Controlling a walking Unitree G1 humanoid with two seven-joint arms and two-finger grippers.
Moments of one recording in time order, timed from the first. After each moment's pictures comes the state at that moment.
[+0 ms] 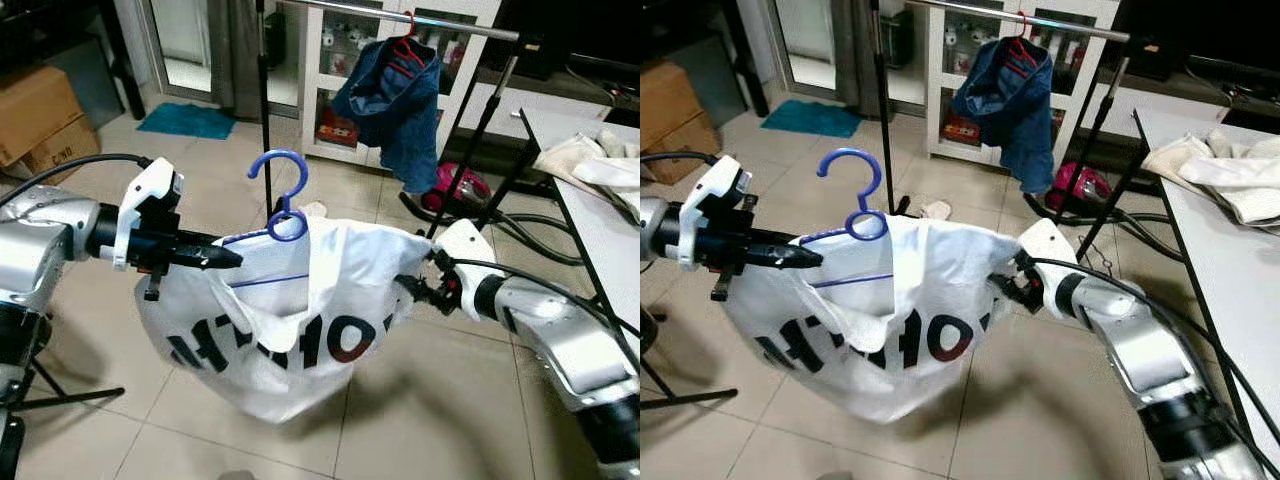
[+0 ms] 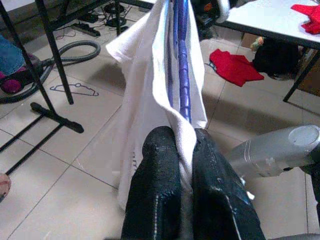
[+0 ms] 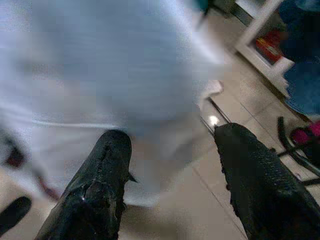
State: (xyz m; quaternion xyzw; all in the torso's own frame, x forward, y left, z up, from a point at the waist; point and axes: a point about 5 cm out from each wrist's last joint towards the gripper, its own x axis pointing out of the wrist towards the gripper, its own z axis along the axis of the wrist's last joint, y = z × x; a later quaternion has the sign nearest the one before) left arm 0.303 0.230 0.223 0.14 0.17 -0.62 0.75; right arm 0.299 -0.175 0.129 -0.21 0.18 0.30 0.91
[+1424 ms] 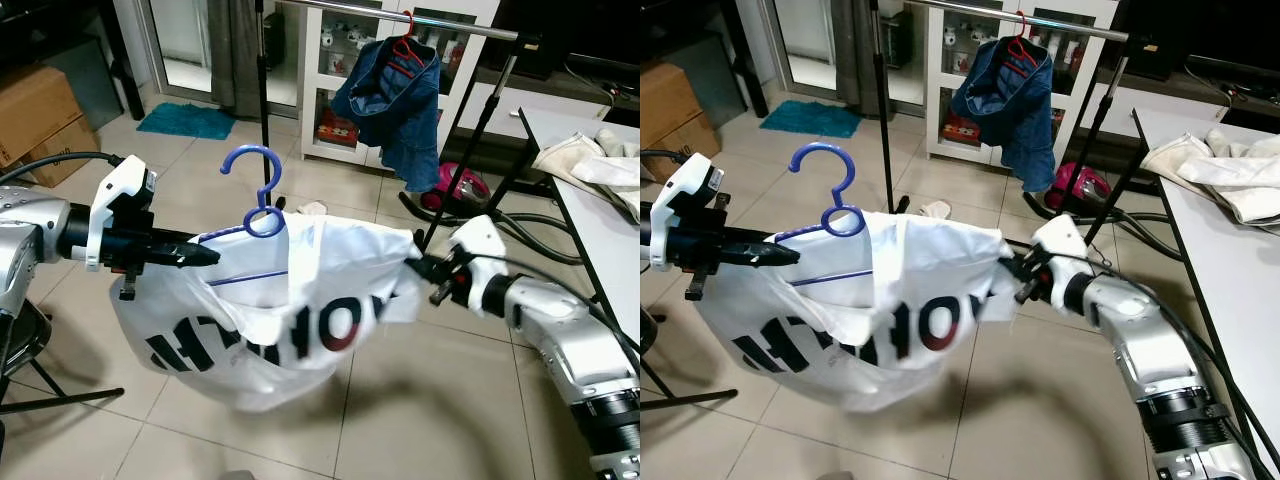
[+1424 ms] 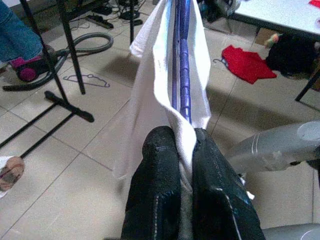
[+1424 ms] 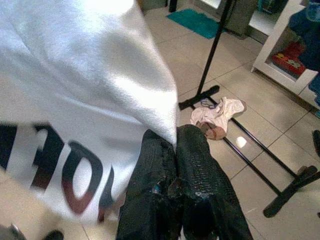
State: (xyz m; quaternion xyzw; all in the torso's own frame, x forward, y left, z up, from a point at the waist) left arm 0.300 0.255 0.225 0.14 0.18 -0.59 0.77; right arm 0.304 -0.187 0.130 -0.11 0.14 0.33 0.93
